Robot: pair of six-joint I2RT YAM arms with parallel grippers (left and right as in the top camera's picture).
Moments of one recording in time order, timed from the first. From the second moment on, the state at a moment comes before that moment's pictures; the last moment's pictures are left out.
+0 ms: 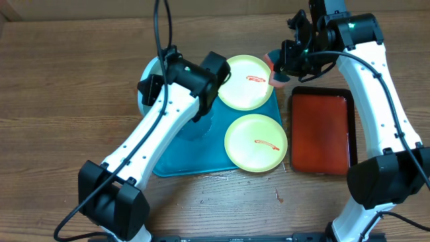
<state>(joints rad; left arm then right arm) -0.54 1.80 1.66 -1.44 -1.13 -0.60 0.18 1.92 2.00 -1.29 -0.41 0.23</state>
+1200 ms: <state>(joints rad) -0.37 1.80 1.66 -1.25 -0.74 -0.51 0.18 1.92 2.00 -1.29 -0.41 0.22</state>
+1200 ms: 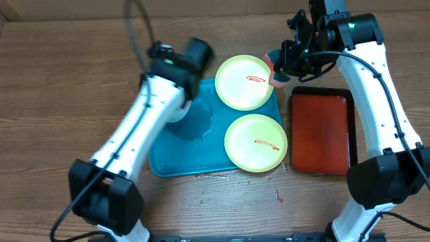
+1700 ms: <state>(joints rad) 0.41 1.80 1.64 -1.16 -0.02 -0.23 0.18 1.92 2.00 -1.29 -0.41 0.22</state>
